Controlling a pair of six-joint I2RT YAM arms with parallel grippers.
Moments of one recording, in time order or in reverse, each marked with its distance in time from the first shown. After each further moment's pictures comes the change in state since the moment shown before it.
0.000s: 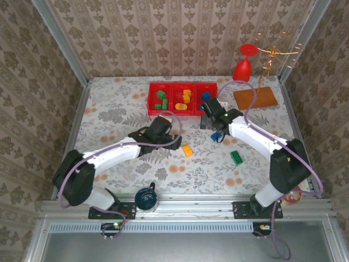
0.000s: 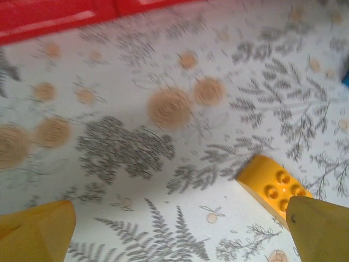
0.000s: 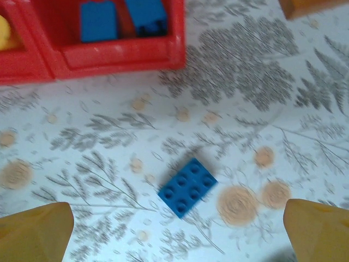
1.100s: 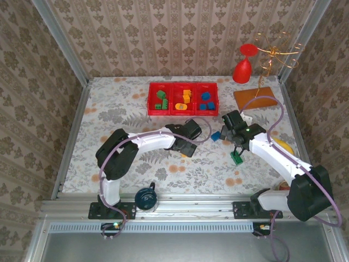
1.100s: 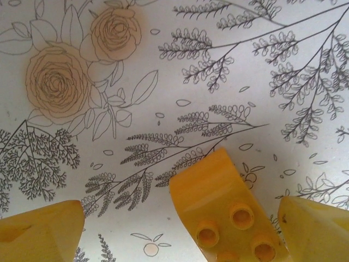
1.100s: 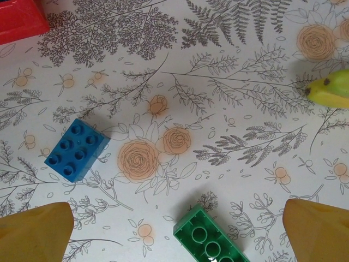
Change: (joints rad) left arm -0.138 0.444 0.387 -0.315 -0.088 0.019; right arm -0.114 -0.279 -0.268 -0.046 0.006 0.098
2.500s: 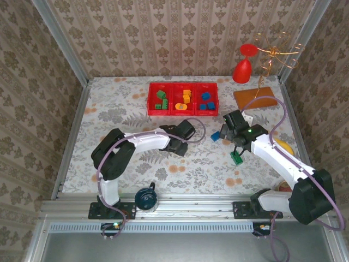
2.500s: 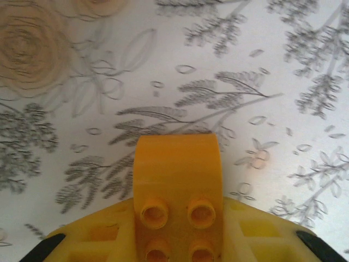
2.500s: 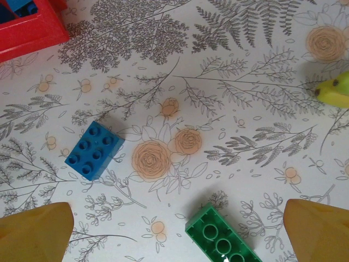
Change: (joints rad) left arm 0.060 -0.041 -0.098 0.079 0.120 0.009; right arm -0.001 -0.027 0.000 0.017 -0.029 0.012
